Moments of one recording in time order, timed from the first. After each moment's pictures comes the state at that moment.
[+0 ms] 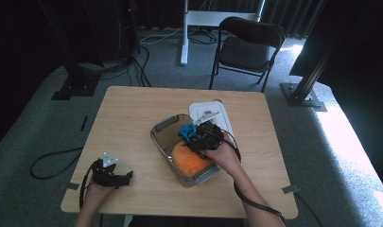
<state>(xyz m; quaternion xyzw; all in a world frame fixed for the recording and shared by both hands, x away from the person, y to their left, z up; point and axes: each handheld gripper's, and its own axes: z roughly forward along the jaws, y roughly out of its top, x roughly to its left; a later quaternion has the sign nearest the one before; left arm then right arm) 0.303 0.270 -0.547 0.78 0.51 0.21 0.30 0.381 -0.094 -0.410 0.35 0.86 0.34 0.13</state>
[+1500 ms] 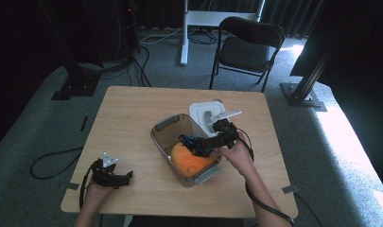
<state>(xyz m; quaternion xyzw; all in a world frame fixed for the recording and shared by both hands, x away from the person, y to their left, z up) 0.303 0.270 -0.547 0.78 0.51 0.21 0.30 0.381 -0.140 -0.403 0.39 0.83 0.37 0.13</state>
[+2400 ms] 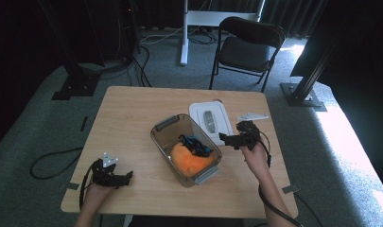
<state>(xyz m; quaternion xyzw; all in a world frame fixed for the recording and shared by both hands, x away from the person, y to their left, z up) 0.302 0.270 -0.547 0.78 0.51 0.21 0.30 0.389 -0.212 -0.425 0.45 0.78 0.39 0.17</state>
